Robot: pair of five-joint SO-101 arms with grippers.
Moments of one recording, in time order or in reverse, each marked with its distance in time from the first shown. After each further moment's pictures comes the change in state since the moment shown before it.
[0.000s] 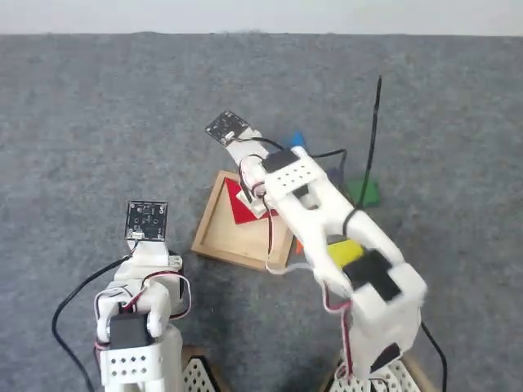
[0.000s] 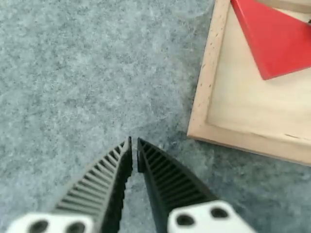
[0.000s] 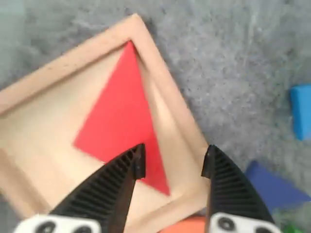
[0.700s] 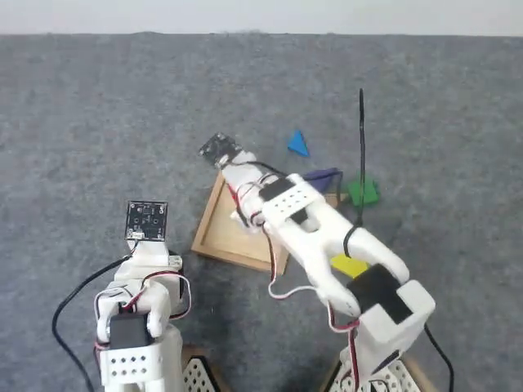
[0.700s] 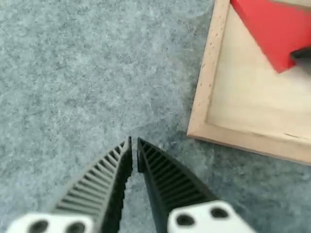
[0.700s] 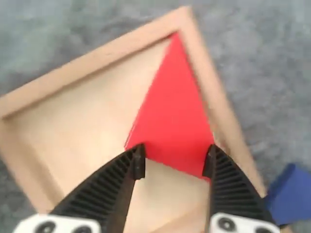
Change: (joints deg) left arm 0.0 0.0 0.0 0.0 0.0; right arm -1.6 -1.3 11.7 -11.2 -2.3
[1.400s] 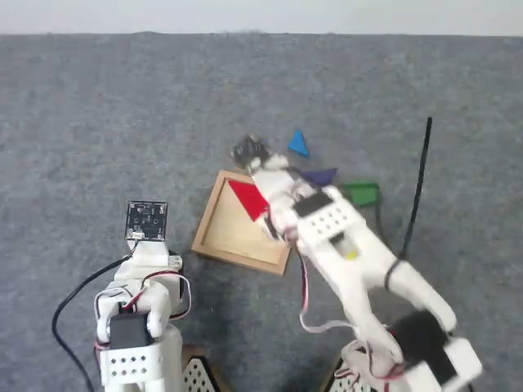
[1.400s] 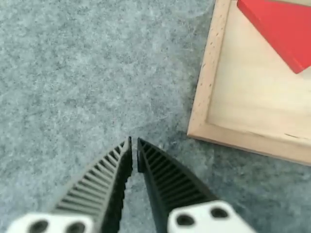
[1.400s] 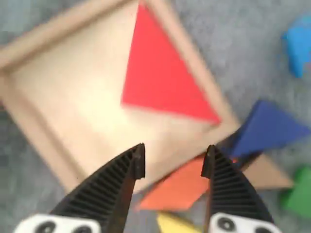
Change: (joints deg) left arm 0.0 0.0 0.0 0.0 0.0; right arm 2.8 -24.3 21.5 1.8 -0.4
